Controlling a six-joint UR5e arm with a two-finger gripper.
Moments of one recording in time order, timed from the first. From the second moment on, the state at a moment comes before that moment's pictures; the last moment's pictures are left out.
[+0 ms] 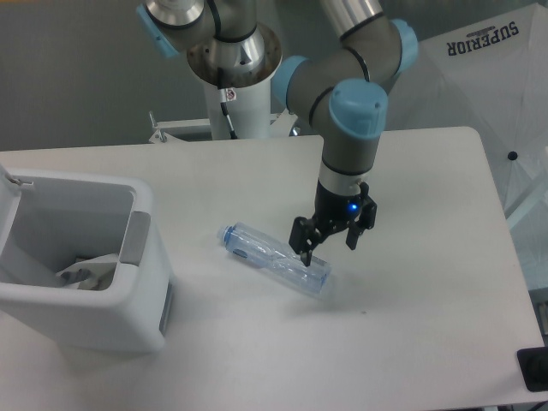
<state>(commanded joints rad) 2.60 -1.91 -1.82 -0.79 1.40 -0.07</state>
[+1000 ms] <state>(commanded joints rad) 2.52 -2.02 -1.75 -0.79 1.54 -0.27</state>
